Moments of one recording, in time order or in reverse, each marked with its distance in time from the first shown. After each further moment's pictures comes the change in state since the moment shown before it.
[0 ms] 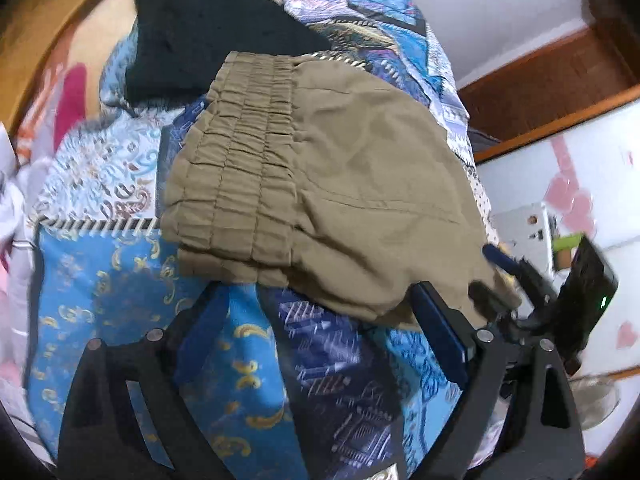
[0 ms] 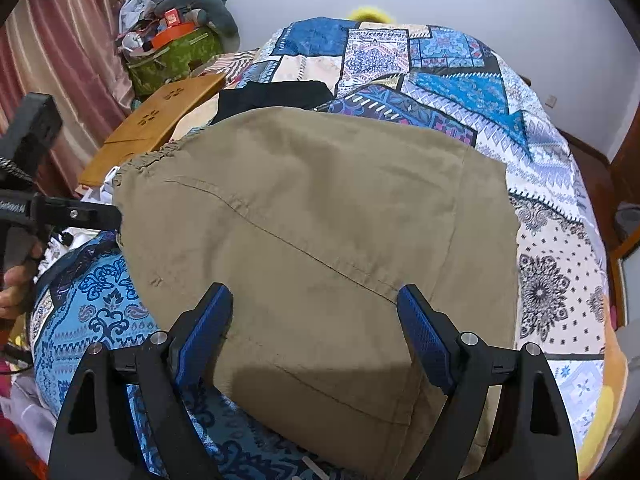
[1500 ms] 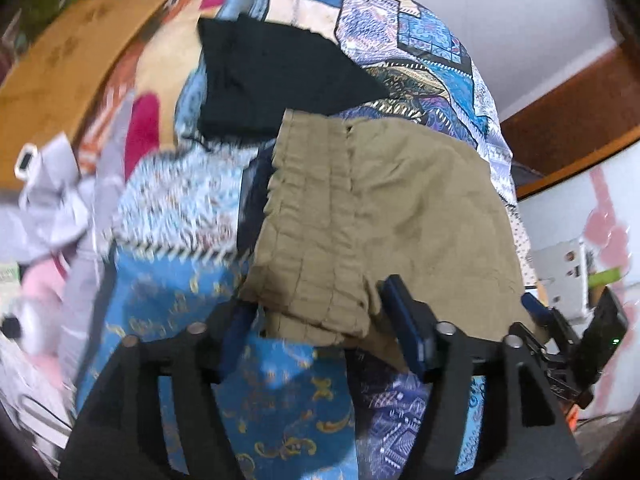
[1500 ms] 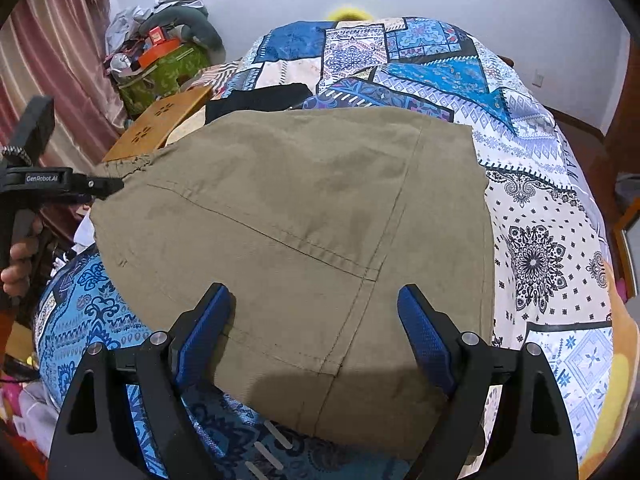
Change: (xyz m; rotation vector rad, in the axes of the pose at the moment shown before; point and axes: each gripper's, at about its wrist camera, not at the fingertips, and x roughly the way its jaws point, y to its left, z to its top) left arm -0.031 0.023 0.007 -0.064 -0.115 0.156; right arm -0.009 -0.017 -0.014 0.071 -0.016 0.003
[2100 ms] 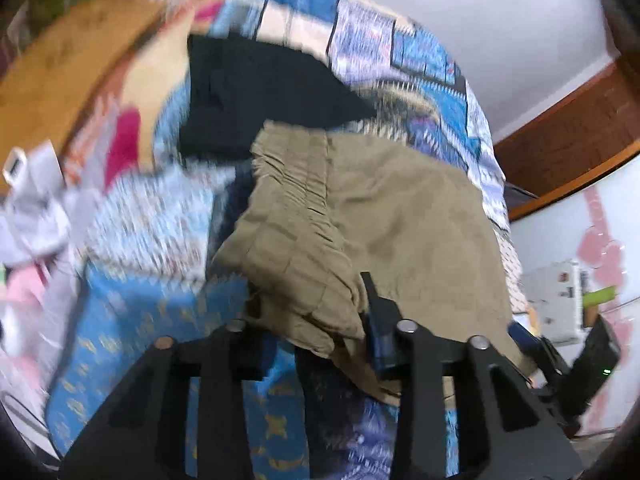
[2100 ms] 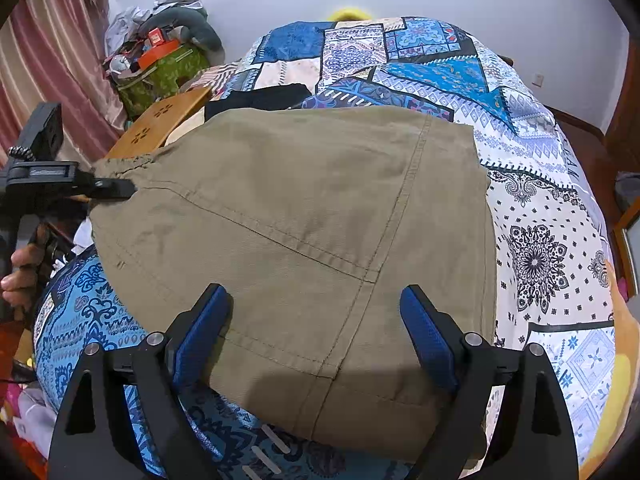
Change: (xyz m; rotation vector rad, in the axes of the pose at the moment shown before) left arm 0.006 -0.032 0.013 0.010 -0.118 0.014; right arm 0.002 -0.002 0.000 0.008 -0.006 0.002
